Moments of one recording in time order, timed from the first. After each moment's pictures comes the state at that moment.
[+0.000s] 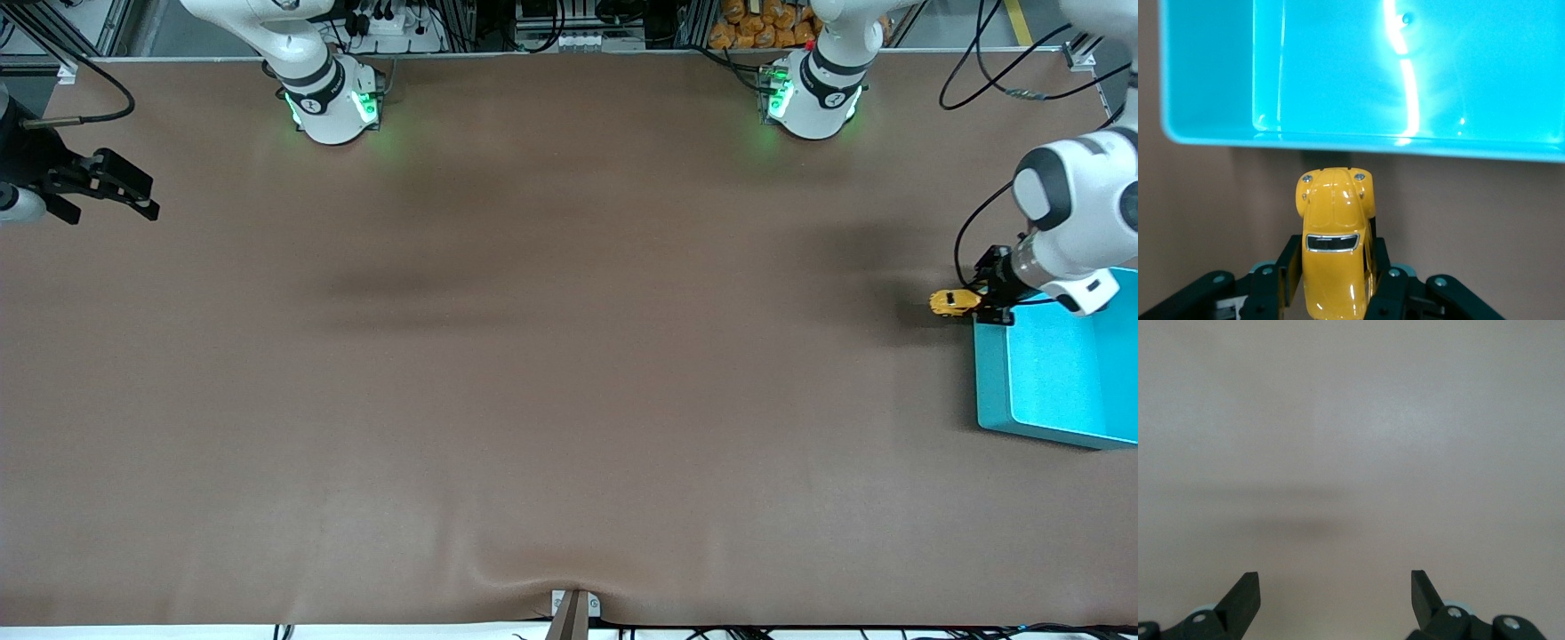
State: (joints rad) left arm 0.32 0.13 -0.04 -2.25 0.13 2.35 -1.21; right arm 0.06 -0.13 -0.06 -1.72 0.00 1.59 -0.05
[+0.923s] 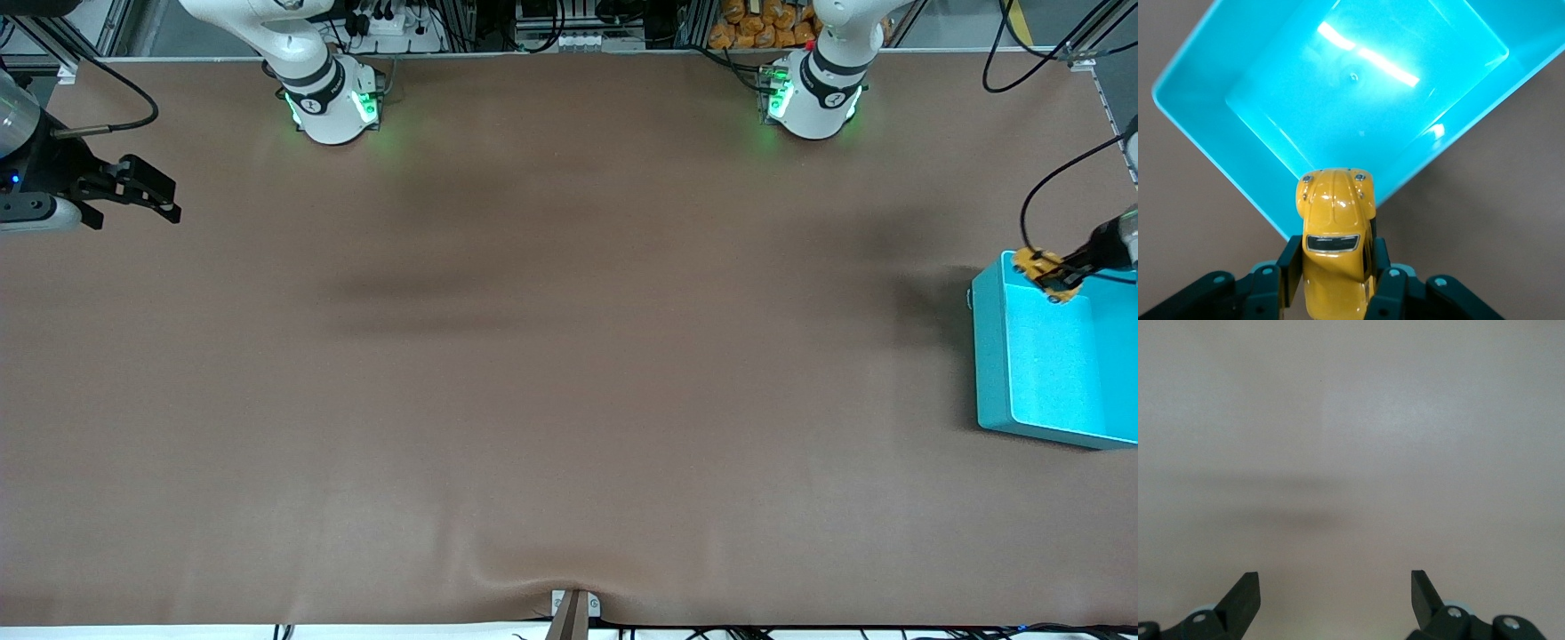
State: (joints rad) left arm 0.51 0.10 -0.06 -2.08 0.15 2.12 -0.20; right arm 0.09 -0.12 -0.06 -1.72 0.00 1.59 -0.04
